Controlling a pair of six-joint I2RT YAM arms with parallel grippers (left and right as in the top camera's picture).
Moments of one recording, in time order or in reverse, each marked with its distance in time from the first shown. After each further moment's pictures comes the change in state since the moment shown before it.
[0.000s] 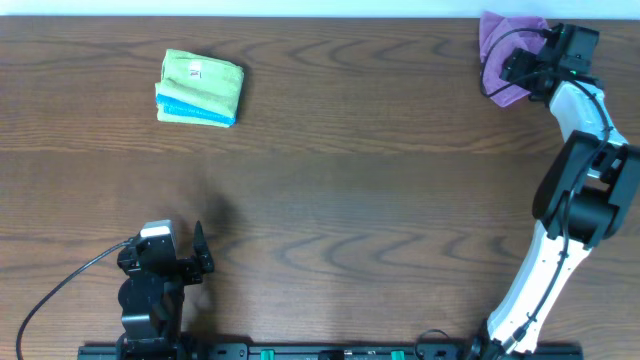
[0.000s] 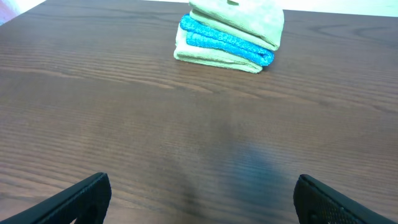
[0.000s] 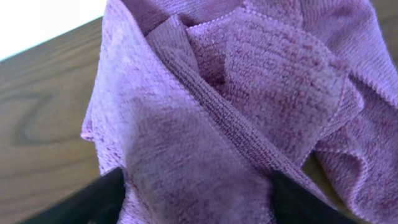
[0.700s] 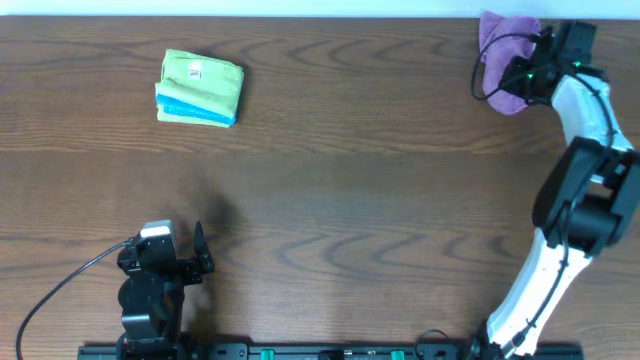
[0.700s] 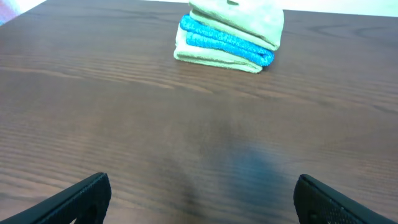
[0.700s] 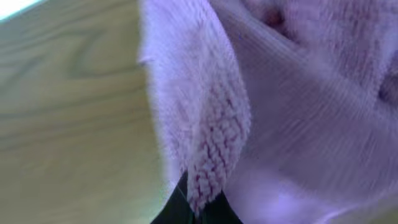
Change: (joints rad) left arm 0.000 0.000 0.000 0.000 0.000 0.000; right arm 0.029 -0.132 0.000 -0.303 -0.072 -0.039
